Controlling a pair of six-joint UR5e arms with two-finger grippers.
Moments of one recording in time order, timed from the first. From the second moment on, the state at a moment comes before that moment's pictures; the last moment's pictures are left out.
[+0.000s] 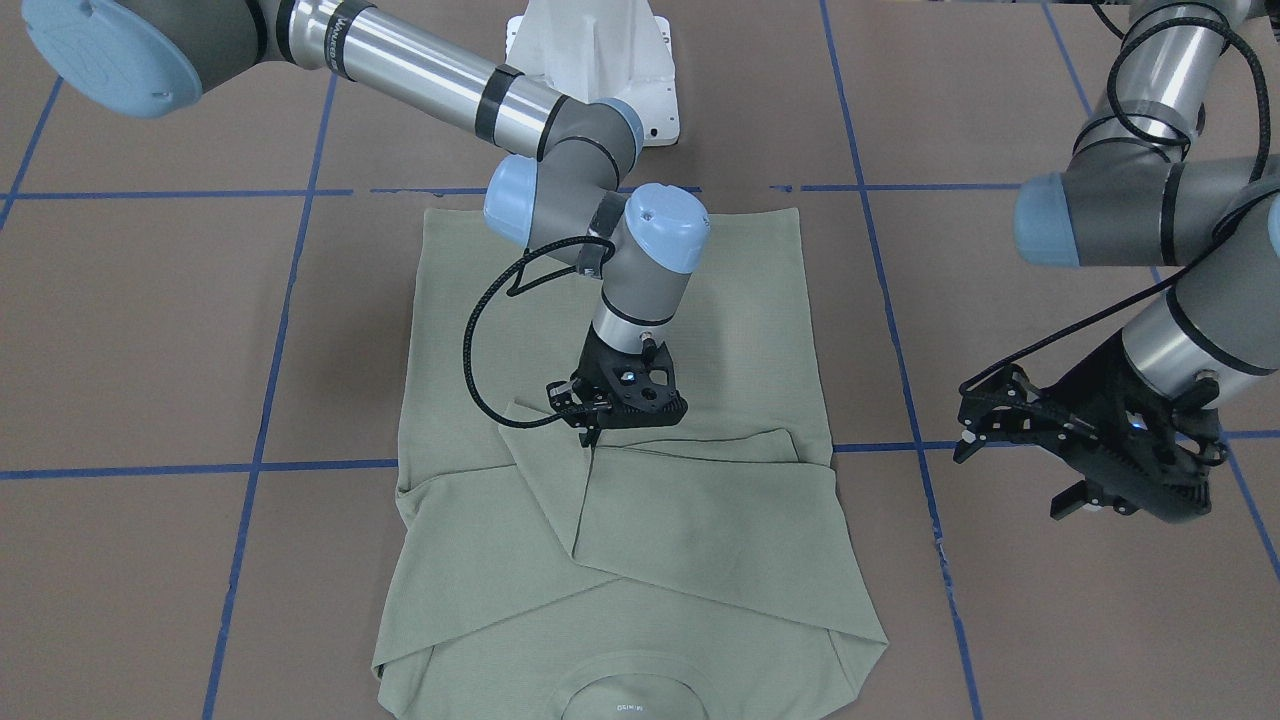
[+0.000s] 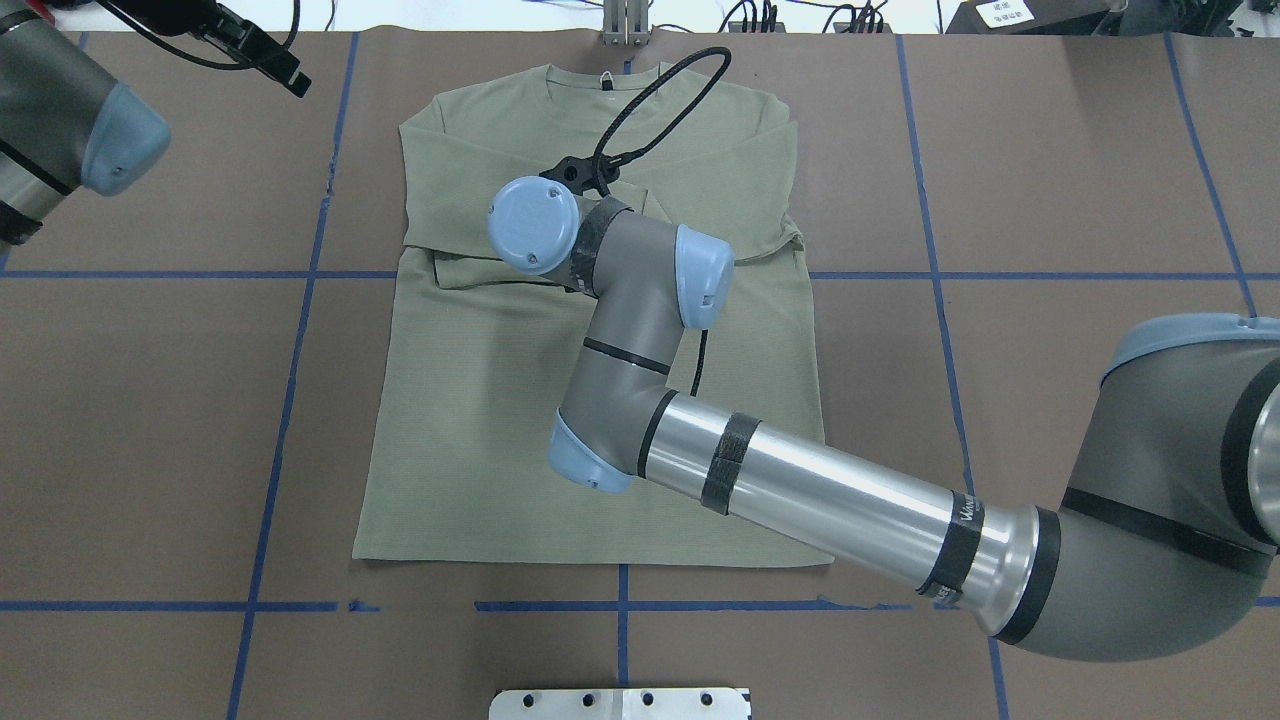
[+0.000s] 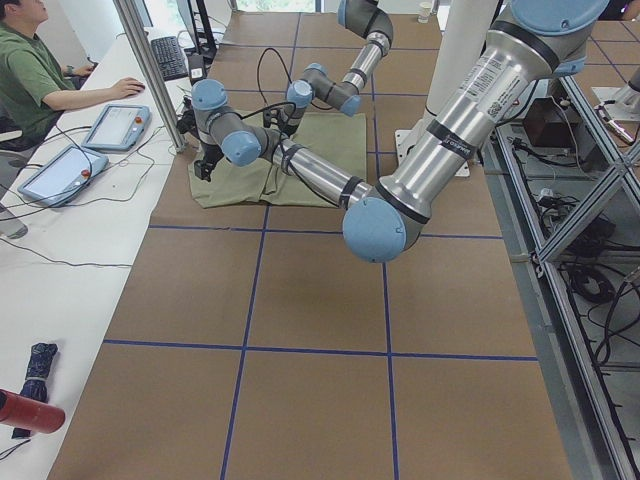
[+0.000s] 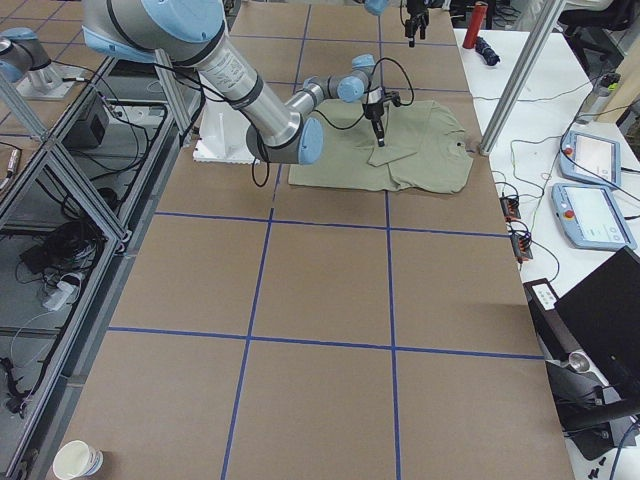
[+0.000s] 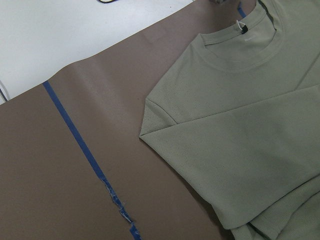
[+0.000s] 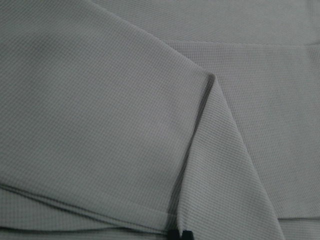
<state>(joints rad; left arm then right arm) -1.15 -2.19 -1.41 -1.91 -2.30 -0.26 0.51 -0.48 1.02 -1.53 1.51 1.00</state>
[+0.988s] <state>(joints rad) -1.15 -2.20 -1.41 -1.91 -2.30 -0.26 0.68 -0.62 1.09 -1.46 1.52 0.63</state>
